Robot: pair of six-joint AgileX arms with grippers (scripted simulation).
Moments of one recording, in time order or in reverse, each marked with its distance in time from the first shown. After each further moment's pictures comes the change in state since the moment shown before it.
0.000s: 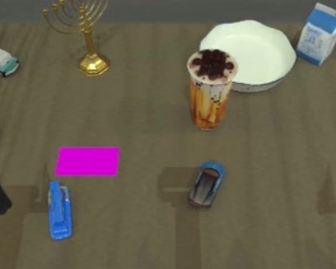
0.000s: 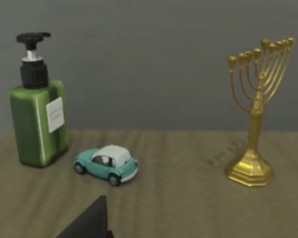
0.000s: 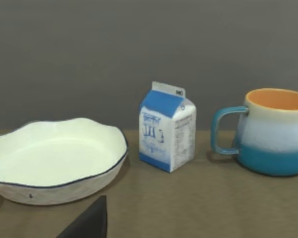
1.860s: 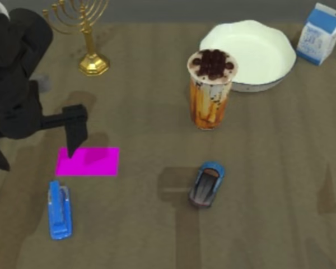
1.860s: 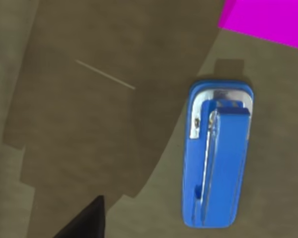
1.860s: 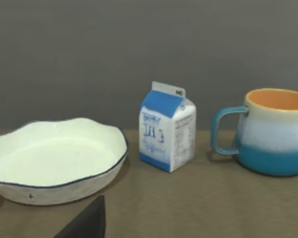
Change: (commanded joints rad) left arm -0.259 1.720 1.260 -1.111 -0.001 -0.480; right arm 0.000 0.000 0.000 0.000 0.000 0.000
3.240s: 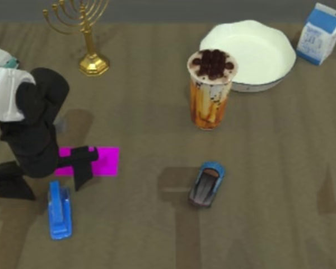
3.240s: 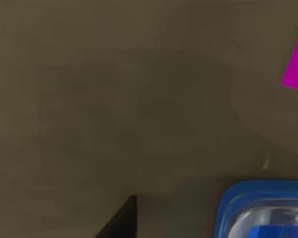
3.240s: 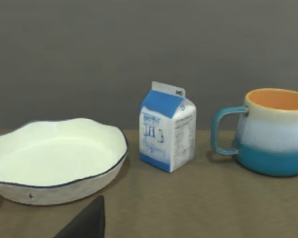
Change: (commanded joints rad) left arm 0.003 0.157 -0.238 0.394 0.001 0.006; right arm 0.000 0.000 0.000 0.000 0.000 0.000
